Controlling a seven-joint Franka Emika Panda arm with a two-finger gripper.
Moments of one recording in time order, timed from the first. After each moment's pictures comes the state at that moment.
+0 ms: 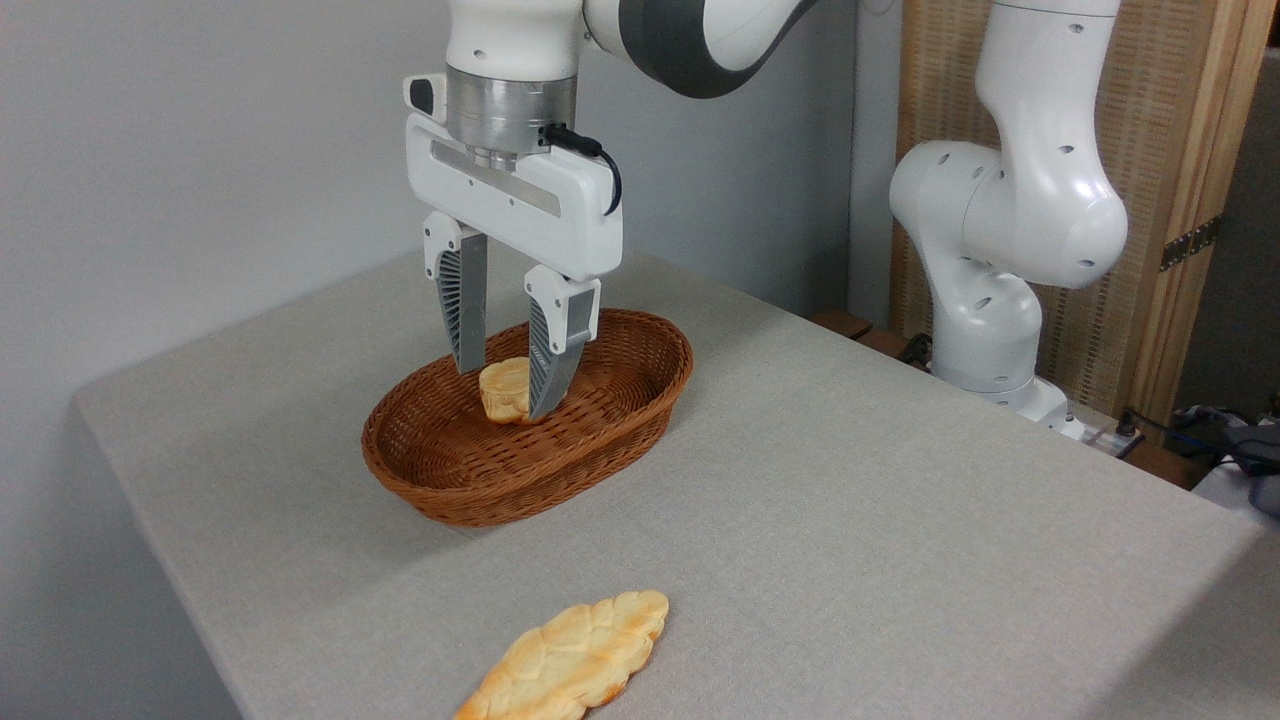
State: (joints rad) arm -0.09 -0.23 -0.04 -2.08 -0.09 2.07 0.54
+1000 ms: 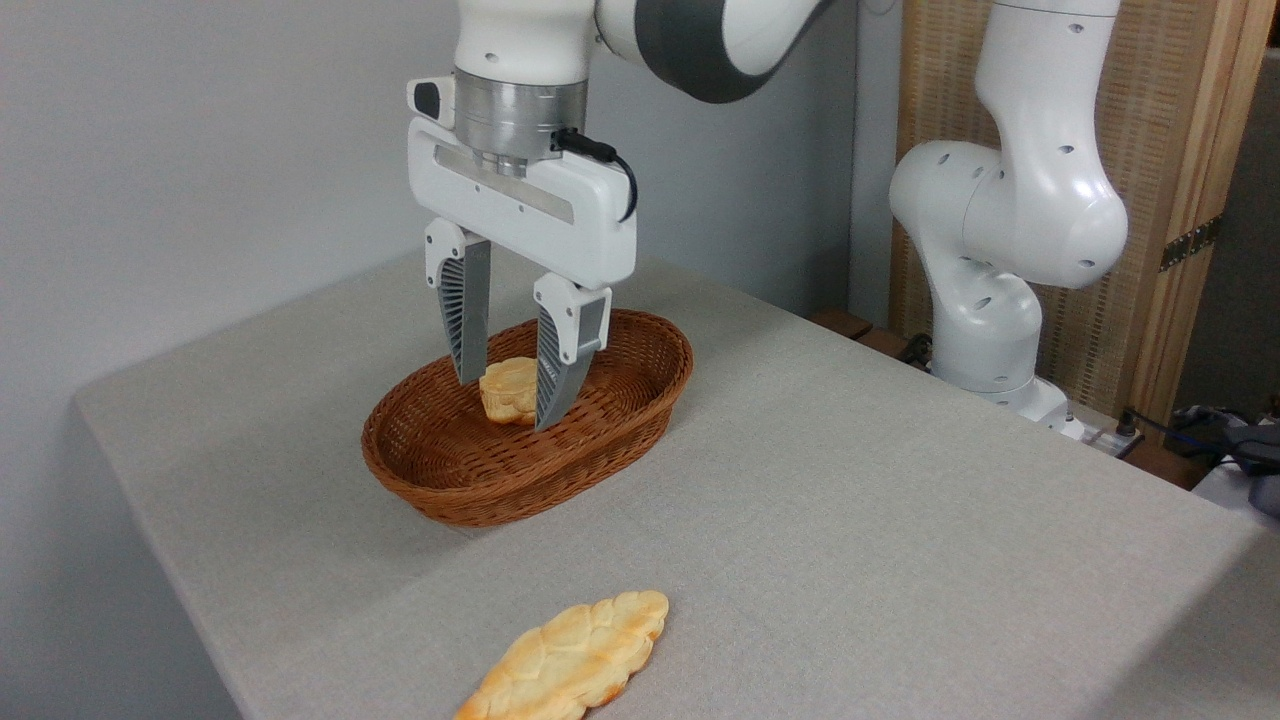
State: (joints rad) arm -0.09 -0.23 0.00 -2.08 -0.09 2.10 0.54
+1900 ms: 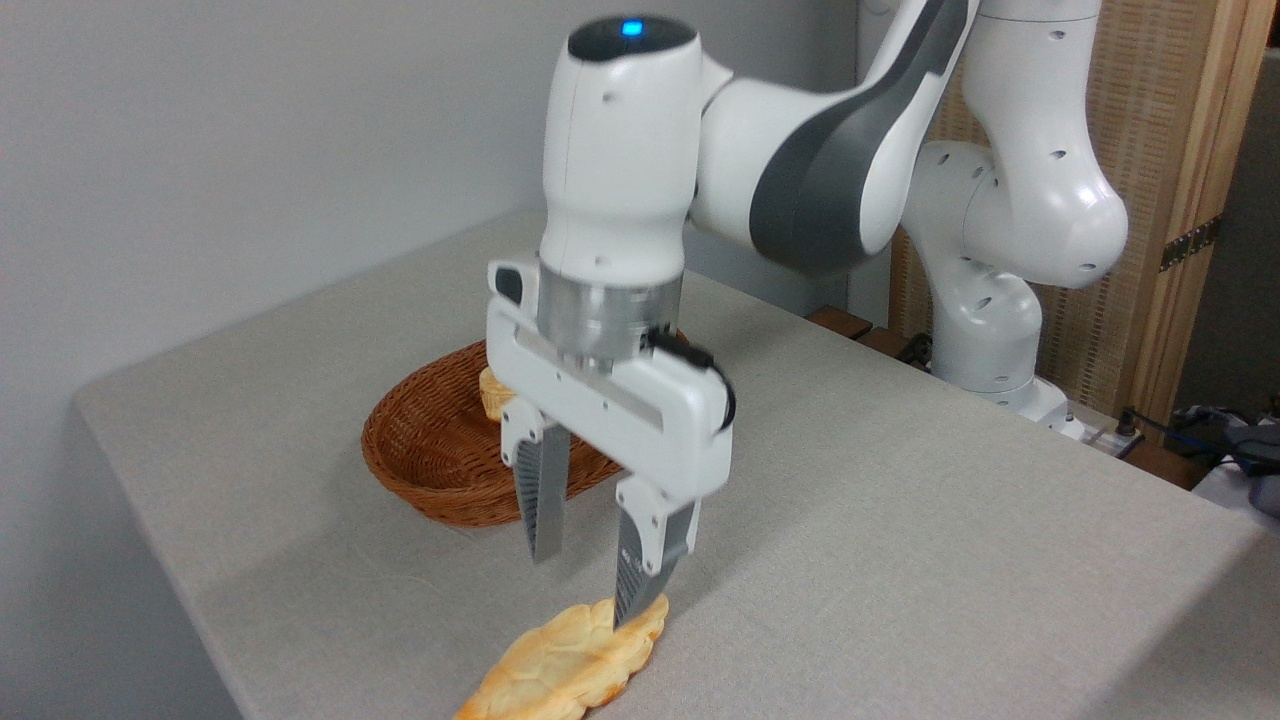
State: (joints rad) arm -0.09 -0.07 0.21 -2.14 -0.09 2.29 0.88
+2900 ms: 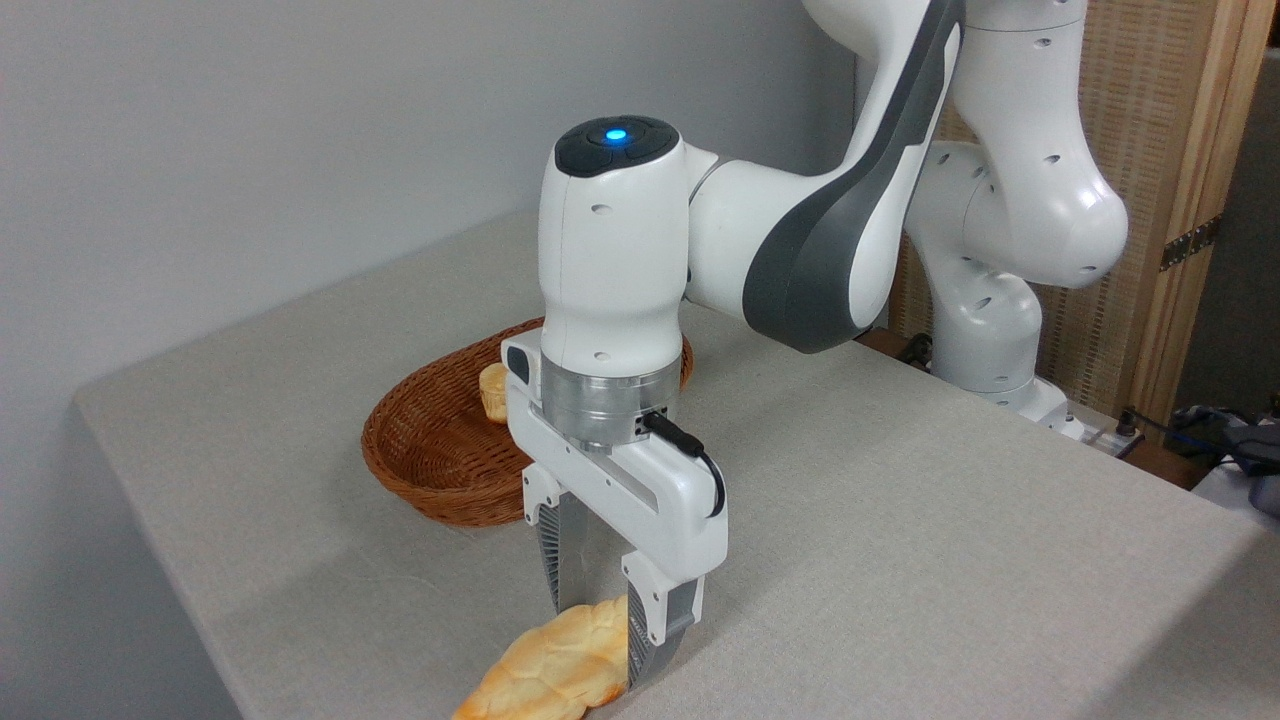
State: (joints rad) arm -0.09 0.02 0.23 -2.14 -0.09 2.32 0.98
